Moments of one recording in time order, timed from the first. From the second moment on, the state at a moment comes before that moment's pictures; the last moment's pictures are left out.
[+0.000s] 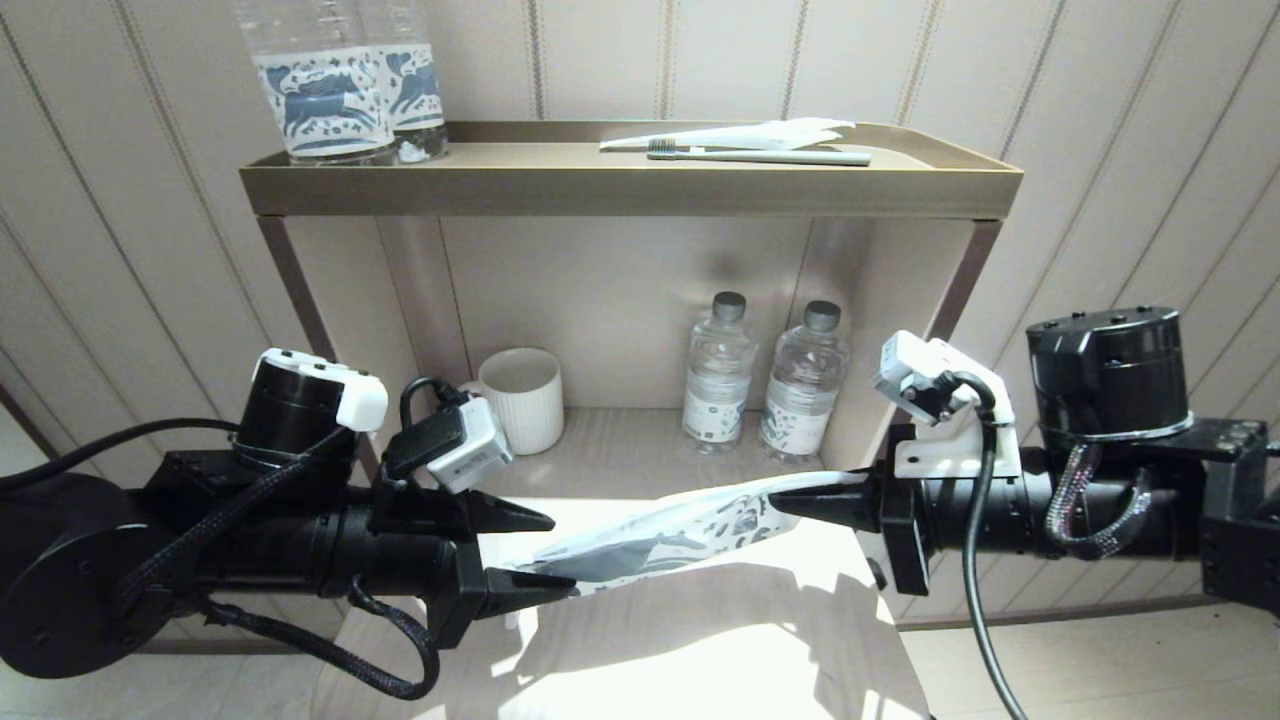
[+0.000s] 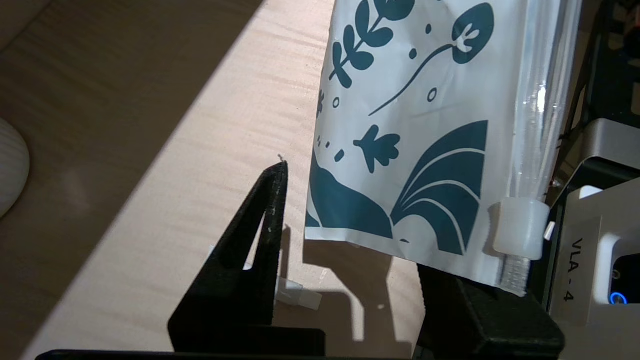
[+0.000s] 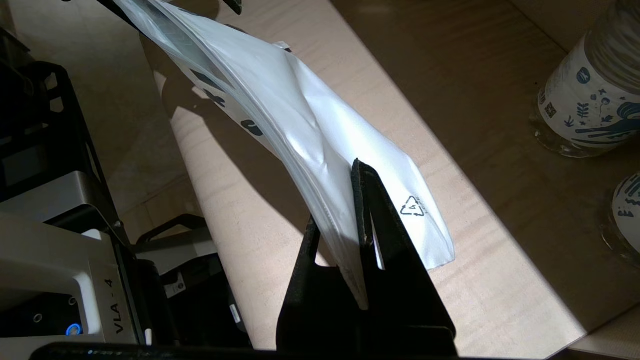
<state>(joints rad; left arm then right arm) -0.53 1.64 -0.73 -0.30 -0.60 0.40 0.42 1.53 -0.80 -0.33 0.59 -0.23</state>
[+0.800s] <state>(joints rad) -0.53 1.63 -0.73 -0.30 -0.60 0.40 0.42 1.54 -0.77 -0.35 0.59 -0.27</state>
